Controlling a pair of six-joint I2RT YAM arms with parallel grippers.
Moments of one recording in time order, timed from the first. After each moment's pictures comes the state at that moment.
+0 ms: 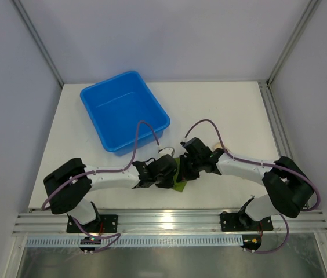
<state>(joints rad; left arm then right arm) -1.09 1.57 0.81 -0.19 -0.13 -0.89 0.76 1.45 0.73 -0.30 -0.29 0.71</state>
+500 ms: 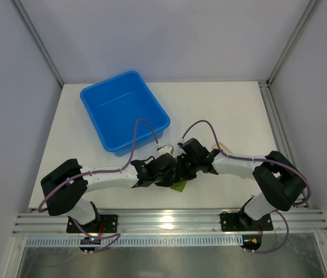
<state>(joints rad) -1.09 1.54 0.82 -0.22 -0.16 -0.88 0.76 1.52 0.71 -0.19 -0.32 0.71</state>
